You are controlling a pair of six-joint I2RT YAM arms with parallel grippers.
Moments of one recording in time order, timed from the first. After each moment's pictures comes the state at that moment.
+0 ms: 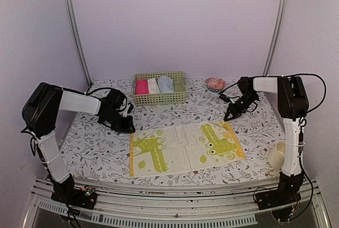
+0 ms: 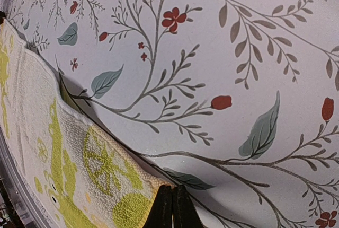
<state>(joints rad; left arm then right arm) -0.42 1.84 1.03 -0.31 0.22 -0.30 0.16 2.26 1.70 -0.91 -0.54 -0.41</state>
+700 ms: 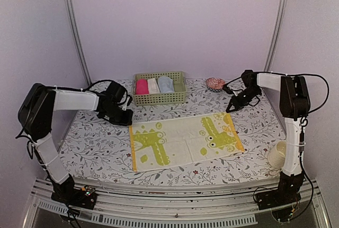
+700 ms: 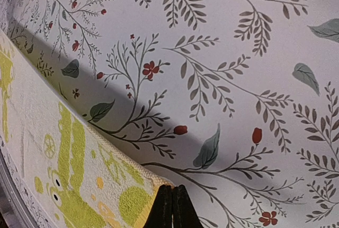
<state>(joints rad) -0.44 1.81 1.09 -0.38 0.05 -0.26 0.12 2.26 1.78 -0.90 -0.54 -0.43</state>
